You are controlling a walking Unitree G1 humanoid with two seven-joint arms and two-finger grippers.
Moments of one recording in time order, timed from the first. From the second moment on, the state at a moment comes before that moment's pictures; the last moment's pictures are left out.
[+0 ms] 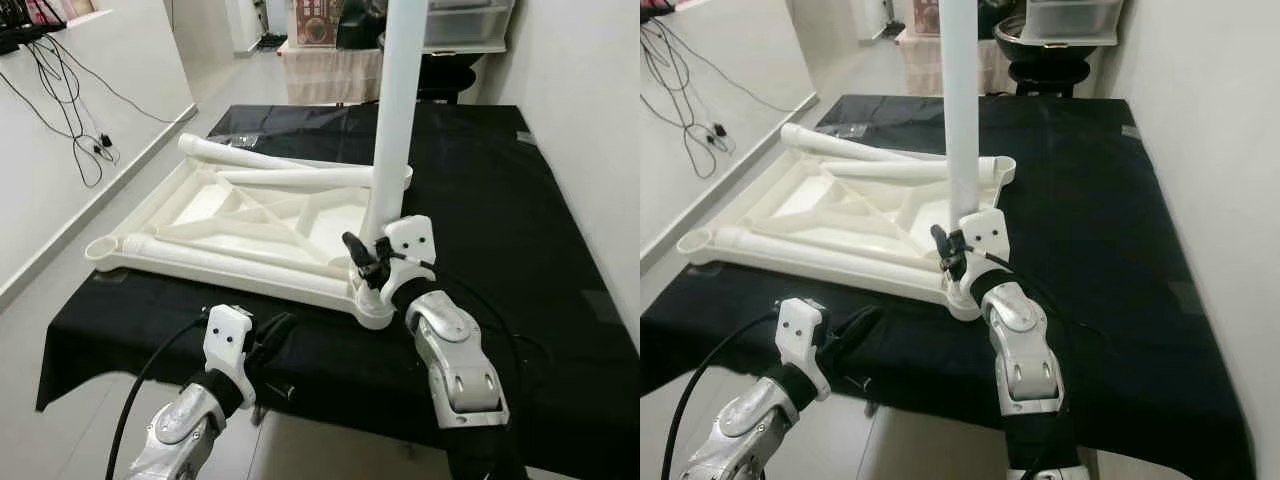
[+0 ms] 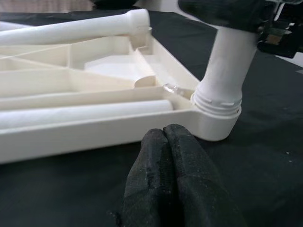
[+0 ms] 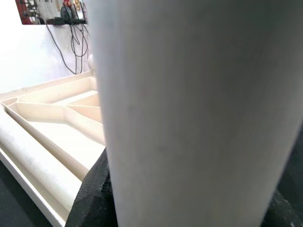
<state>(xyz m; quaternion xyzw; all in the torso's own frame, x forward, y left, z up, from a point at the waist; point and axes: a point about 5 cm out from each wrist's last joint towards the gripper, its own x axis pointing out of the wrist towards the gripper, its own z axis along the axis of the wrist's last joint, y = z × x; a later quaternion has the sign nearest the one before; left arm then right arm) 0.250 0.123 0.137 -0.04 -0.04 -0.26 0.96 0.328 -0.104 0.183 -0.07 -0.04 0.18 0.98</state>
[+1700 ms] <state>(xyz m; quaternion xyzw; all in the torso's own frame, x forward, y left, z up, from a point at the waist) 0.244 0.121 0.137 -0.05 -0.03 -0.26 0.97 0.336 -0.108 0.186 -0.08 -0.05 0.28 0.96</state>
